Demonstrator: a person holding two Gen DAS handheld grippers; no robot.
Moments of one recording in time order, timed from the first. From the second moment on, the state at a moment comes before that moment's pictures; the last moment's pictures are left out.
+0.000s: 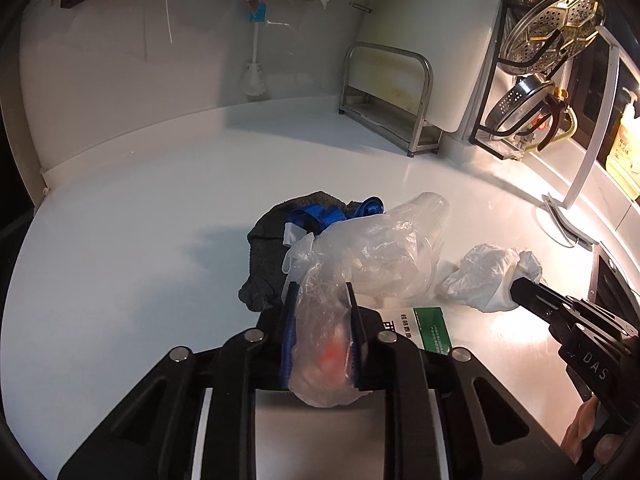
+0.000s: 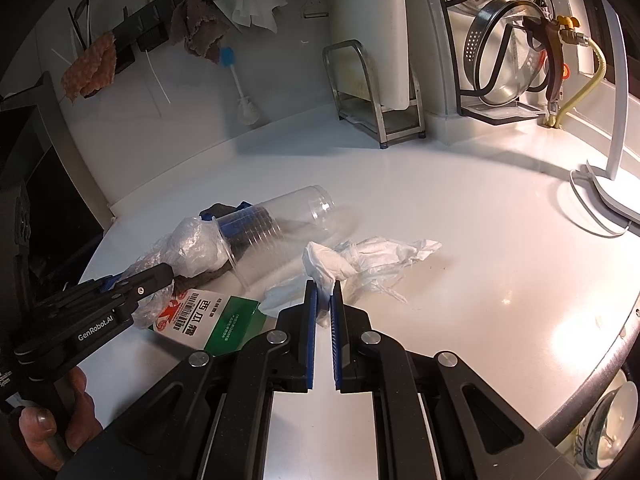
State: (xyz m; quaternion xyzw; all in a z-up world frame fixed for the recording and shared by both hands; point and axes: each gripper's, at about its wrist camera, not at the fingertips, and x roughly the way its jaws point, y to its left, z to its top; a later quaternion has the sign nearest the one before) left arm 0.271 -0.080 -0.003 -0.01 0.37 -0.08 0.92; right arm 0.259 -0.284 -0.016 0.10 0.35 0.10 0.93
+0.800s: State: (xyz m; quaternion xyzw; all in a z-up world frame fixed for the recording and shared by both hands) left arm 0.187 -0.048 0.047 0.00 0.32 -0.07 0.94; right arm 0.195 -0.293 -0.008 0.11 0.32 0.09 0.94
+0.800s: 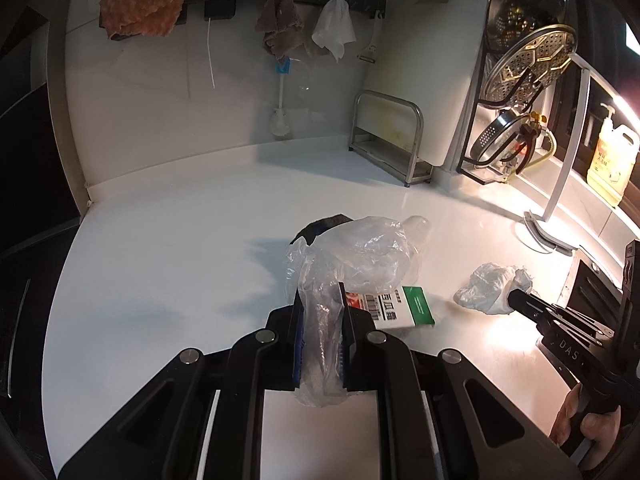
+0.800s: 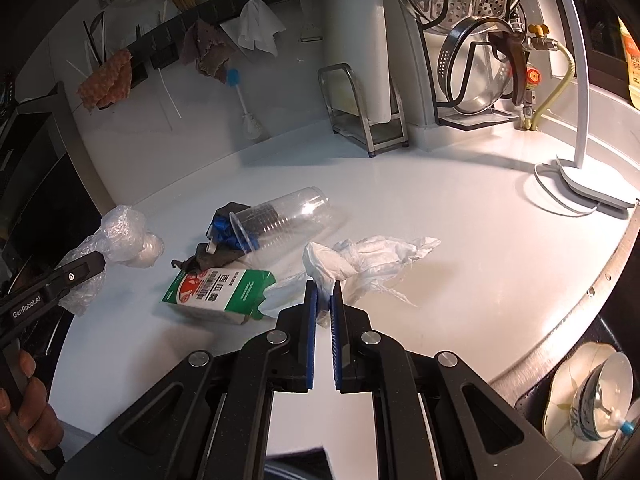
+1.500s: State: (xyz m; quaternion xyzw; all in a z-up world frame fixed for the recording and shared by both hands) left arm 0.075 -0.036 0.032 0.01 0.34 -0.11 0.93; right arm 0.035 -0.261 -0.006 0.12 0.32 0.06 0.94
